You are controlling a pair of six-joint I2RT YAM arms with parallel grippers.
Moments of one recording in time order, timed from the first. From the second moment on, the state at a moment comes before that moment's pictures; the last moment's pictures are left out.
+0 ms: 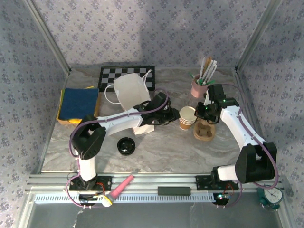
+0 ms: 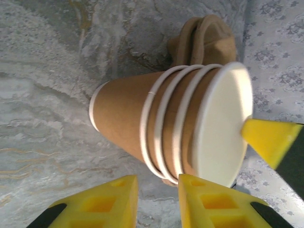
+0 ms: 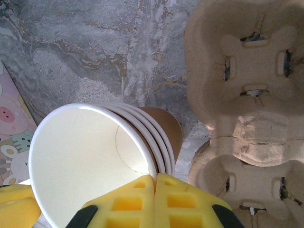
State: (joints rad) left arm -0.91 1.85 1.34 -0.20 0.24 -1.16; right arm 0.13 1.35 1.06 -0.82 -0.23 0.42
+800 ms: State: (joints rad) left arm -0.90 1.81 1.33 -0.23 0.22 -1.13; right arm 0.15 1.43 1.10 -0.83 -0.20 0.43
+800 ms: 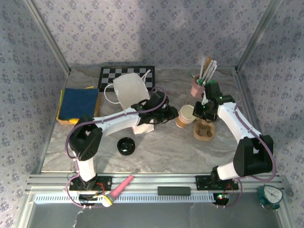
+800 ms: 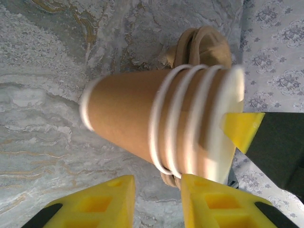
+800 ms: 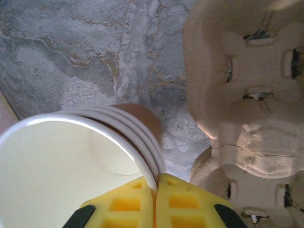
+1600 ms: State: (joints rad) left arm -0.90 1.81 1.33 -0.24 0.22 -1.13; right arm 0.18 1.43 1.15 -0.88 -0.14 0.43
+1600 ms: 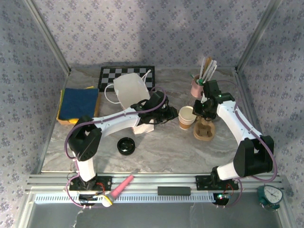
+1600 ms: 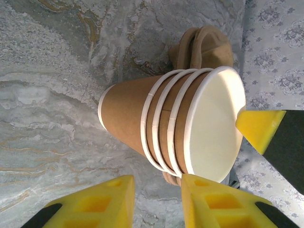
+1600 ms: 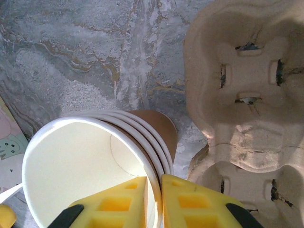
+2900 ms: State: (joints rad) left arm -0.89 1.75 1.28 -0.12 0.25 -1.13; right arm 0.01 1.34 1.07 -0.80 -0.45 0.54
